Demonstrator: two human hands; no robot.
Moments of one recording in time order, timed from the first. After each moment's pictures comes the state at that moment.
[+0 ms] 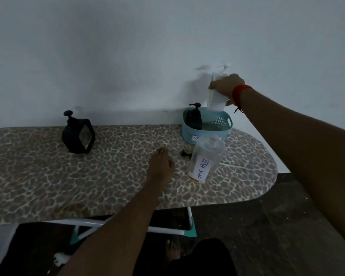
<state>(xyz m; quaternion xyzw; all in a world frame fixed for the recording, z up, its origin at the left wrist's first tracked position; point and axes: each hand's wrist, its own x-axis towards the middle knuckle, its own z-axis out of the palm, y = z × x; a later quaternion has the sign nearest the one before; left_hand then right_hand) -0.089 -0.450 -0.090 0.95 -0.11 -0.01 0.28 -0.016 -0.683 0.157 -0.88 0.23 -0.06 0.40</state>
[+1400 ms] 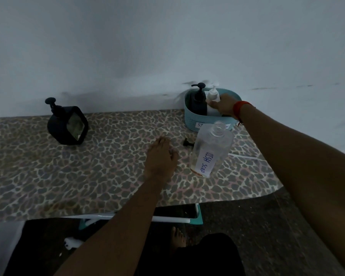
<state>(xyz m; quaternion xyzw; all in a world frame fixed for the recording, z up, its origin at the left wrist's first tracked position) -0.088 -0.457 -0.103 0.96 -0.09 0.03 0.25 0.008 -0.712 0.020 -0.93 0.10 0.08 0.35</state>
